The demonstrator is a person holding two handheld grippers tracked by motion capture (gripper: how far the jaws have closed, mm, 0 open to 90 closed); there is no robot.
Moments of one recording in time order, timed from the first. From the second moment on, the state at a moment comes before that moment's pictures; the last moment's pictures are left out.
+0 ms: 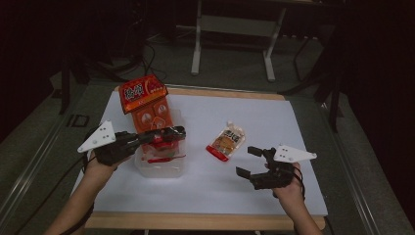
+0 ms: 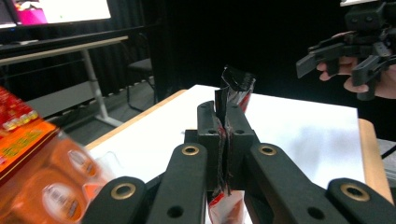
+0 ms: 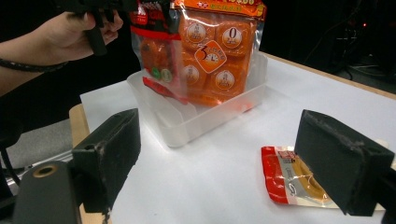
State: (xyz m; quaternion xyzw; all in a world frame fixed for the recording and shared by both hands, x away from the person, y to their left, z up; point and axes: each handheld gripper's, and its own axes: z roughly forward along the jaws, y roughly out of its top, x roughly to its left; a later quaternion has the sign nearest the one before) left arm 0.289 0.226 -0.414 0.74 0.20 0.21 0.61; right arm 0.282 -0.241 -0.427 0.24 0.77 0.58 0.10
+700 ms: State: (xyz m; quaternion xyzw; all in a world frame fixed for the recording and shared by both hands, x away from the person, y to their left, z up) left arm 0.287 0.248 -0.446 0.75 0.21 0.19 0.60; right arm 0.286 -0.238 -0.432 0.24 0.78 0.58 0.08
